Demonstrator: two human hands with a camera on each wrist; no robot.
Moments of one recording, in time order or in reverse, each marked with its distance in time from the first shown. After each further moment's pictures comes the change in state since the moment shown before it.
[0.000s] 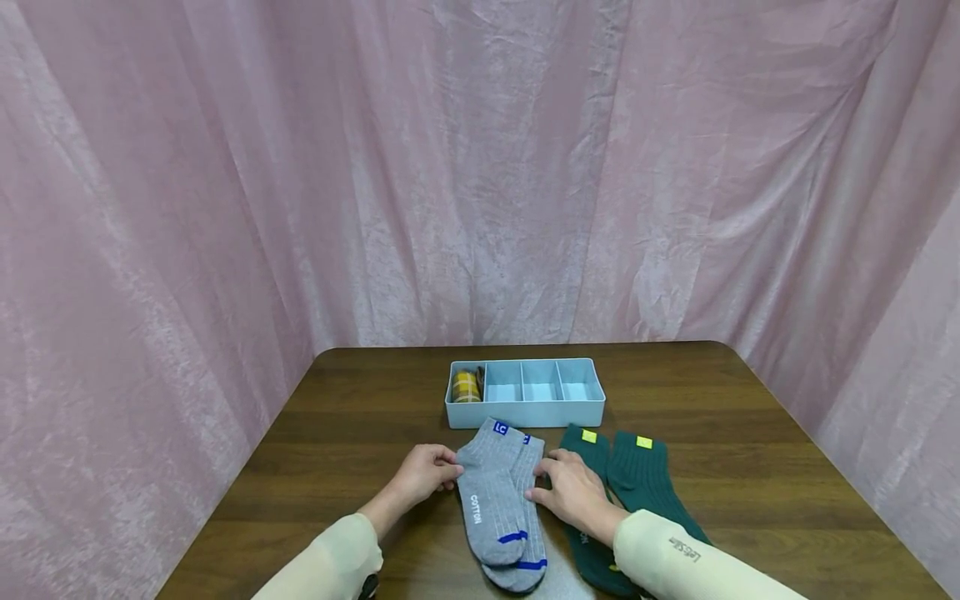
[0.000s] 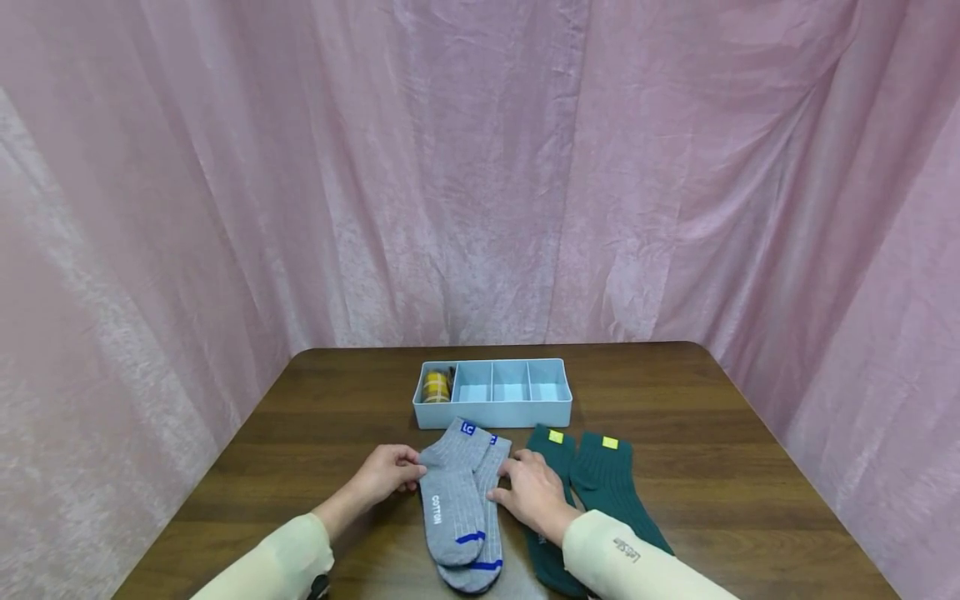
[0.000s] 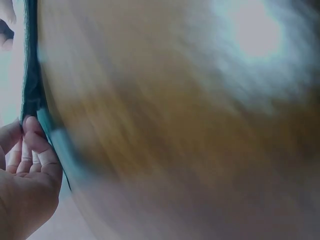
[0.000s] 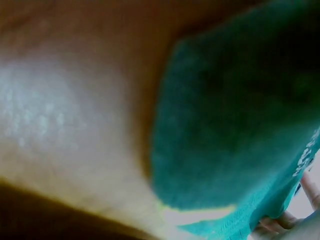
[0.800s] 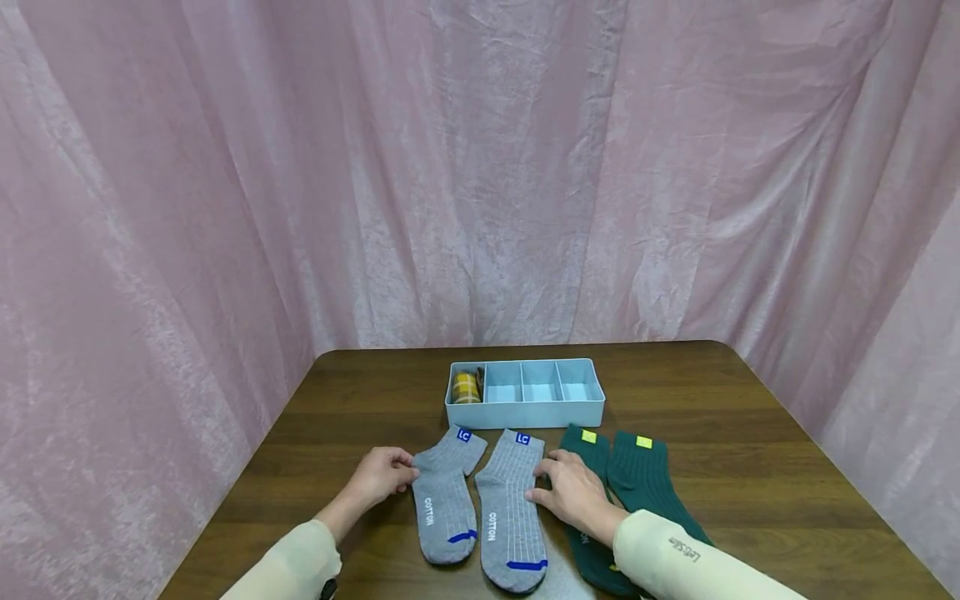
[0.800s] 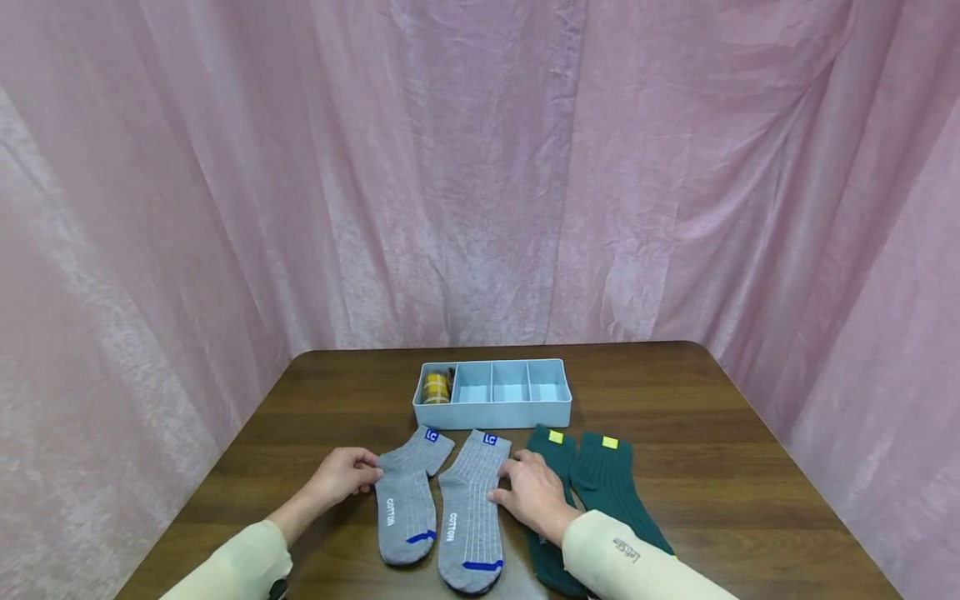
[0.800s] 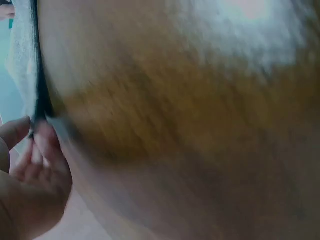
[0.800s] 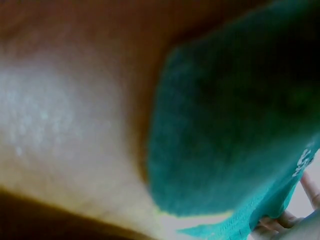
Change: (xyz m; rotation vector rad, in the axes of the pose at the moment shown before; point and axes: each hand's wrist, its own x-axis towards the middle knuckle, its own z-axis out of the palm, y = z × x) left_hand -0.022 -0.017 -0.052 0.213 0.140 -0.029; right_hand -0.001 0.001 0.000 0.012 0.001 -0.009
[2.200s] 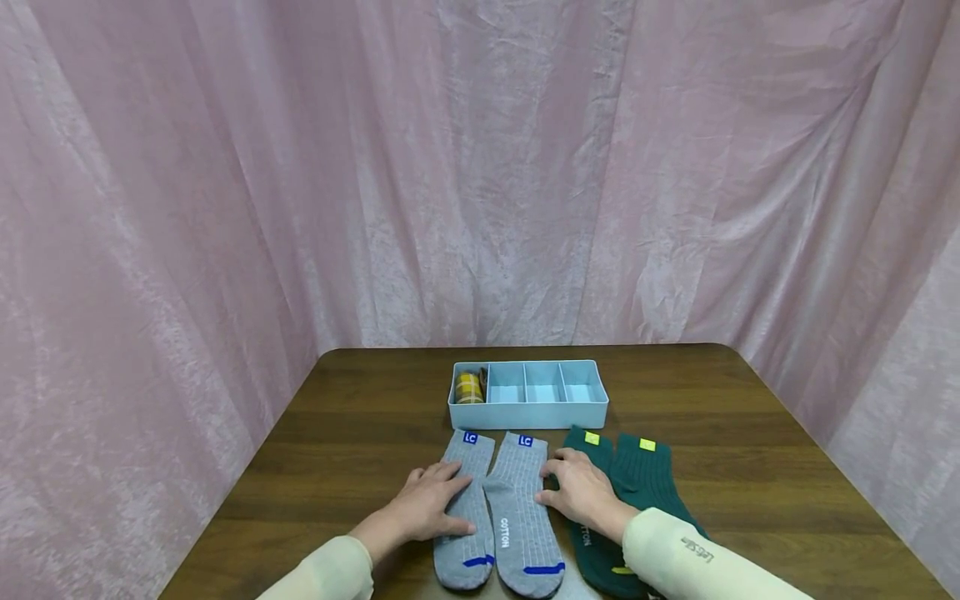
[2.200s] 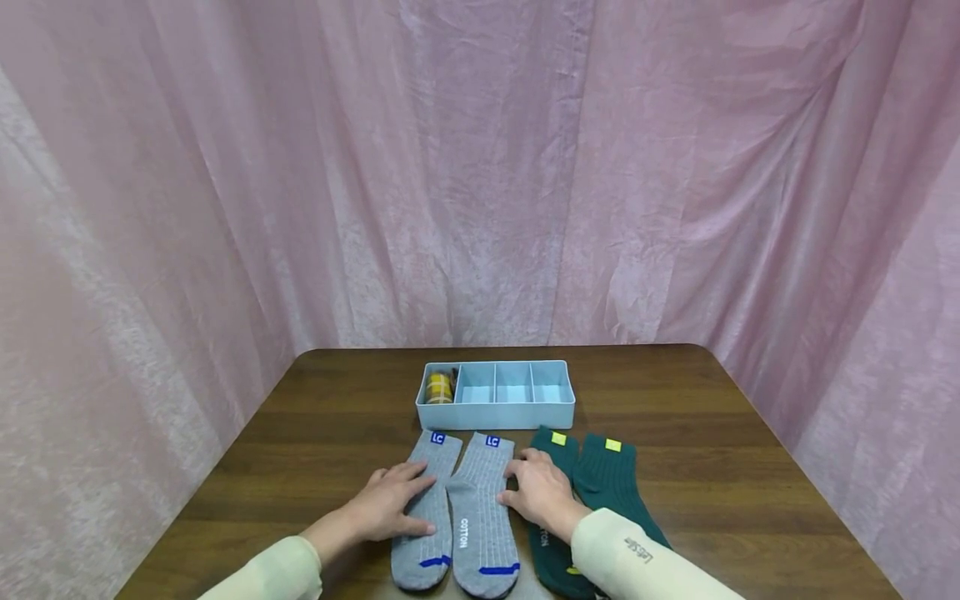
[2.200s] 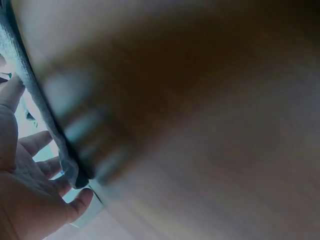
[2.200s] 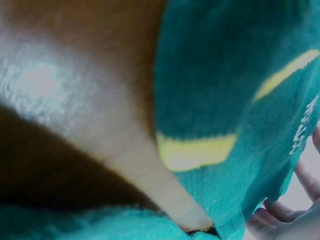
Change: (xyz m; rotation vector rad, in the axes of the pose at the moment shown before) left_hand -0.020 0.039 0.046 0.637 -0.350 0.285; right_hand -0.001 0.002 -0.010 -0.026 -0.033 0.006
